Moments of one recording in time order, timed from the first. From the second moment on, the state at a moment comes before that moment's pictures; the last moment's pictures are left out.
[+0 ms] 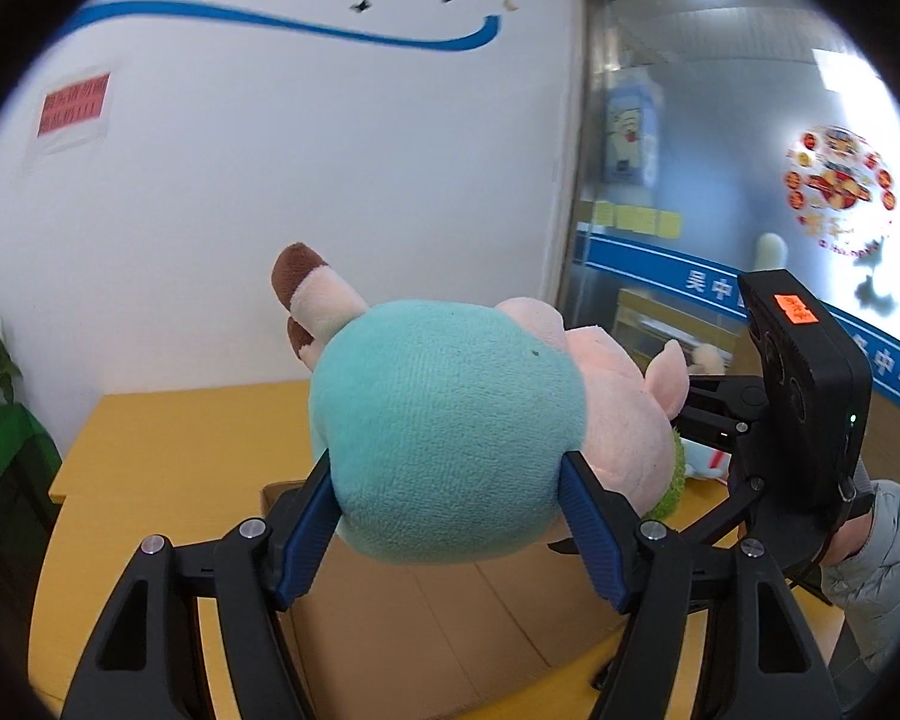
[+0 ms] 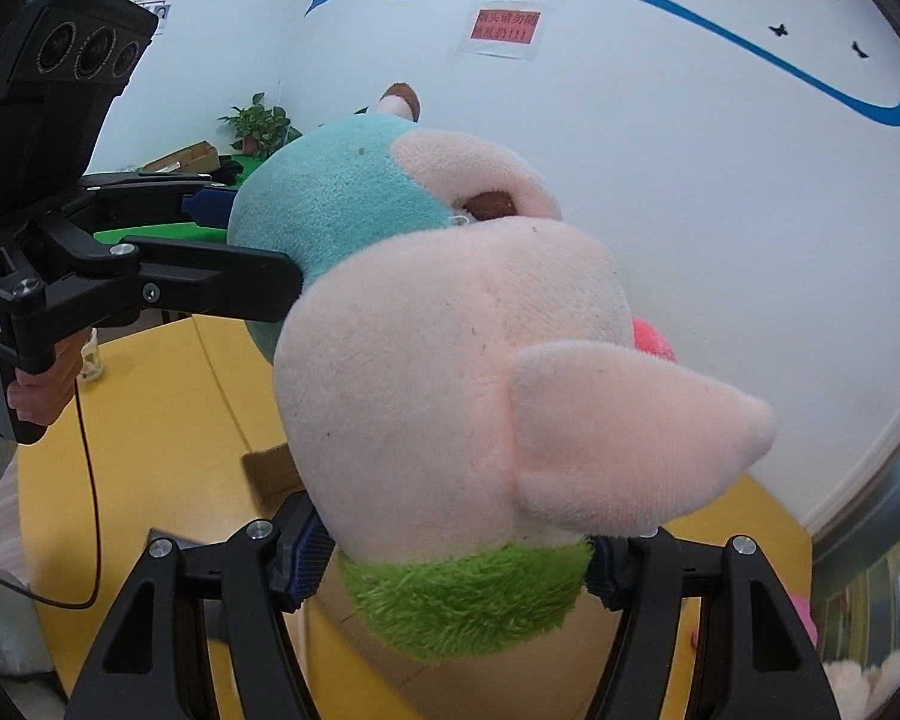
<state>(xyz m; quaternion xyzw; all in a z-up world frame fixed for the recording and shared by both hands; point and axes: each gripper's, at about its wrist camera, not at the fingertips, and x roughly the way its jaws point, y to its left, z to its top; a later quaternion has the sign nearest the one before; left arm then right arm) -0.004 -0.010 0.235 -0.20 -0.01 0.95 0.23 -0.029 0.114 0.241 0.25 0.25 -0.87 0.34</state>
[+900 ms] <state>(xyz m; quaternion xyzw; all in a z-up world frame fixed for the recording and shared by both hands) -0.231 -0.020 0.022 -0.49 -0.07 0.86 0.11 -0.262 0.069 -0.004 0.45 0.22 -0.80 0.33</state>
